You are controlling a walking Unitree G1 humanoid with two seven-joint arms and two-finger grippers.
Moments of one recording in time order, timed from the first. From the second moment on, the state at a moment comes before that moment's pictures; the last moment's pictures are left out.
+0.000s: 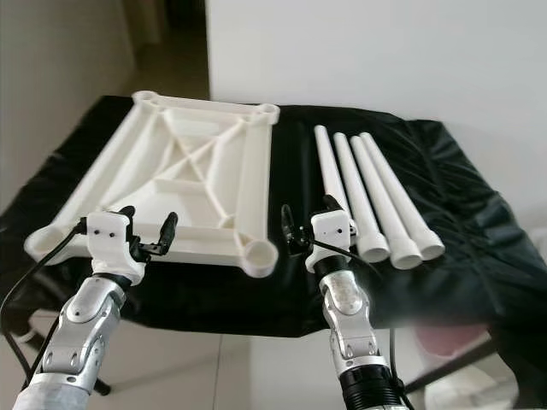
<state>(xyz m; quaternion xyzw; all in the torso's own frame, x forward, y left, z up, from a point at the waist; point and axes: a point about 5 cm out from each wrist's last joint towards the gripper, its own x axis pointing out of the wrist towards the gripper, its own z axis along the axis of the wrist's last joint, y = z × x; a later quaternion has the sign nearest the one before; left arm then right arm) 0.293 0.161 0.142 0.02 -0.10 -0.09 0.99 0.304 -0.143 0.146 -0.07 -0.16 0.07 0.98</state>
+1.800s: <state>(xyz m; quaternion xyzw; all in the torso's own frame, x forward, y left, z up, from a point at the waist) 0.293 0.156 0.142 0.08 -0.10 -0.12 0.98 0.306 -0.154 0.146 0.01 -0.16 0.02 0.99</state>
